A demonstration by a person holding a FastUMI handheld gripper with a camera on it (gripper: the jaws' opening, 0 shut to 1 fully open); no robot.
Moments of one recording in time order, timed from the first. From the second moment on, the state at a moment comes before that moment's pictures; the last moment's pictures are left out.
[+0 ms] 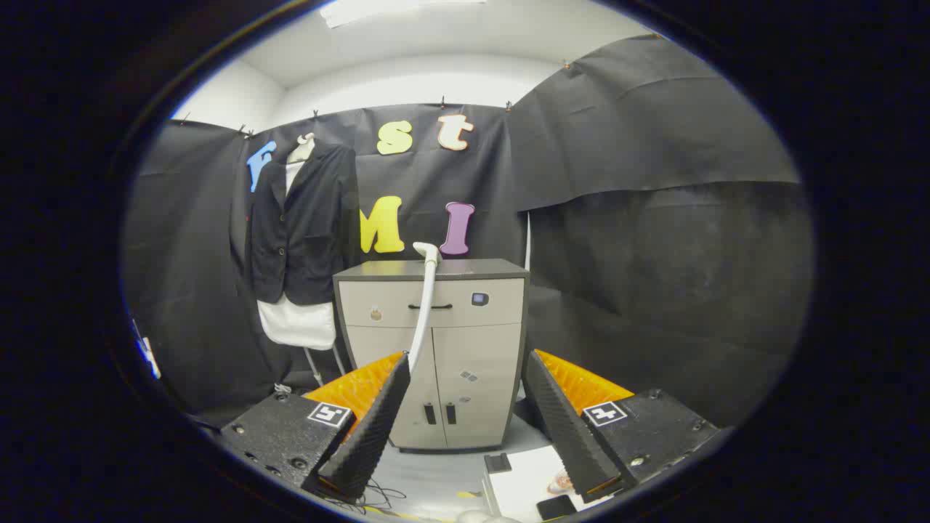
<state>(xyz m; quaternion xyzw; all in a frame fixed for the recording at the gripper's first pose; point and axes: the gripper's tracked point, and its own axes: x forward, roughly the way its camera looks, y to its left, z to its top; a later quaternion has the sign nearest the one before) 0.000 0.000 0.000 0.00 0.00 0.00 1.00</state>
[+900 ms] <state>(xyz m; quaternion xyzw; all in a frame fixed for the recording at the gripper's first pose) 0.011 0.012 0.009 0.00 0.00 0.00 1.00</state>
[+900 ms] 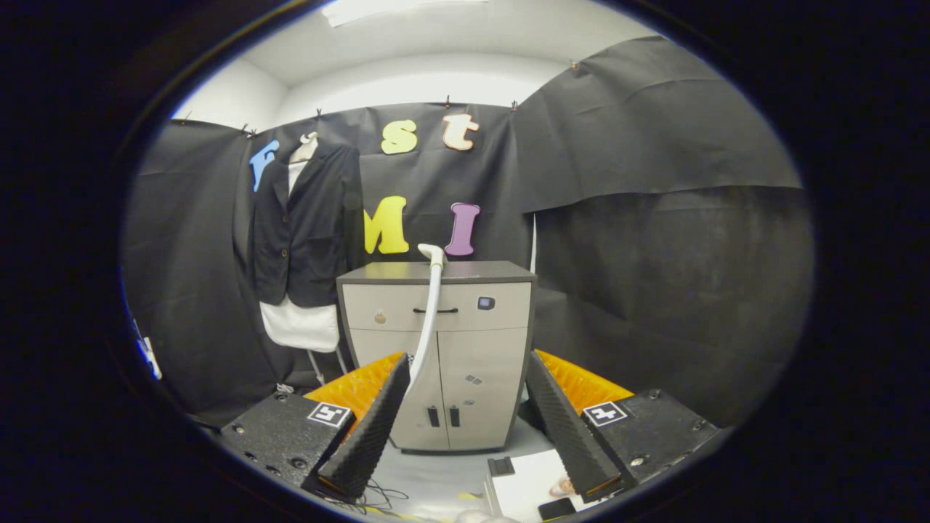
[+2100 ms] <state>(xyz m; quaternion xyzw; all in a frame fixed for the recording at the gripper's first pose) 0.159 0.057 0.144 0.02 -0.01 -0.01 1.00</state>
